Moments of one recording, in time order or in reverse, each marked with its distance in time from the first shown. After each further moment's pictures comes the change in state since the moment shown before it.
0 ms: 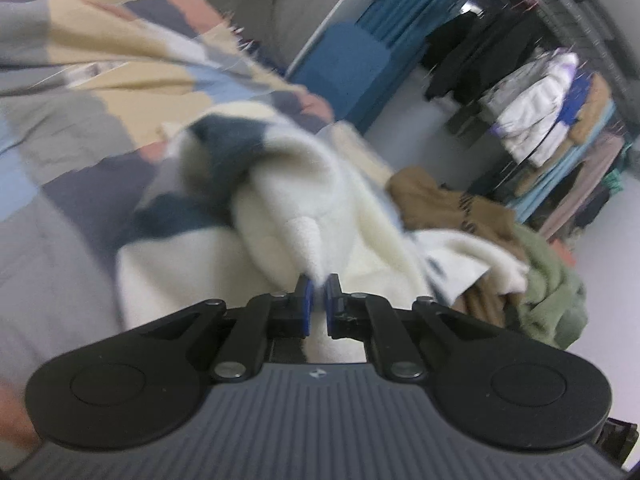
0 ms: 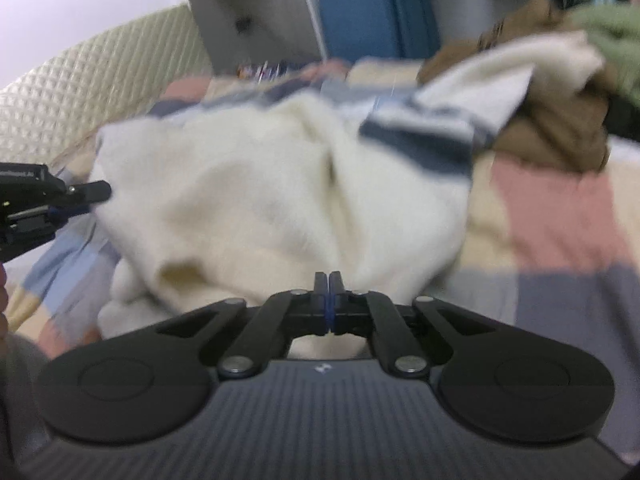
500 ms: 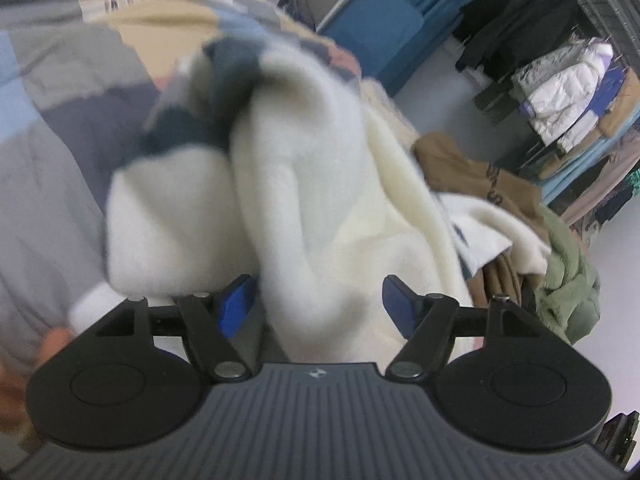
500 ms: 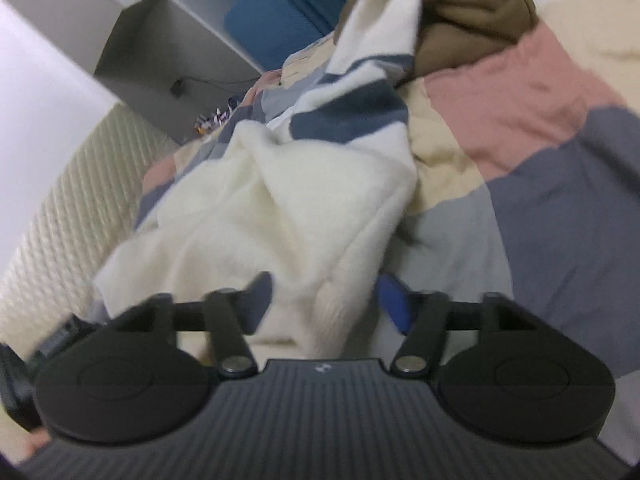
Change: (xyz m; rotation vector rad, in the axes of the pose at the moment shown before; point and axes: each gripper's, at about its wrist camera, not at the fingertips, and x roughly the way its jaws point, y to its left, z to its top) left arm 0.042 -0.001 -0.026 -0.092 0.131 0.034; right arm 0.006 -0.072 -0.011 0.552 -0.023 0.115
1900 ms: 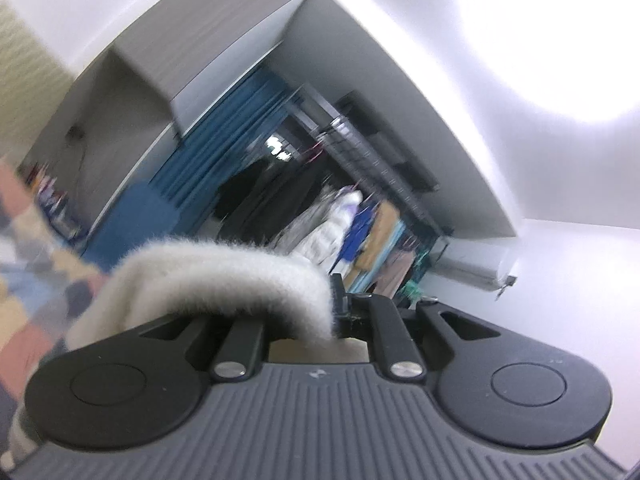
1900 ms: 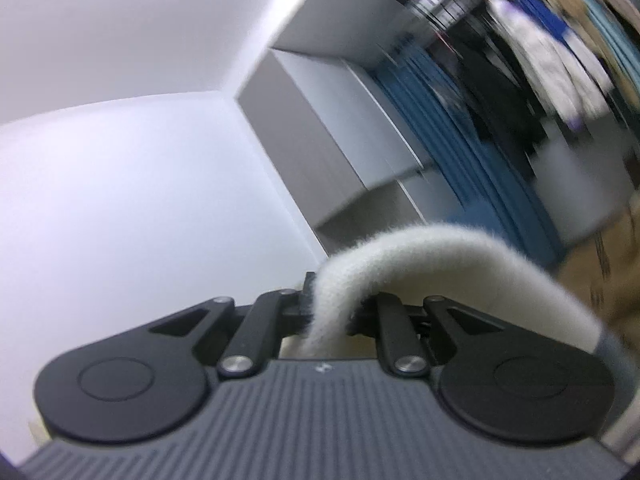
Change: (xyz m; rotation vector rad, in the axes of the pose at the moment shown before) left arm -0.348 -0.128 0.109 0.227 -0.547 -0.693; right arm -0.271 0.252 0.116 -0.398 -0.547 0.512
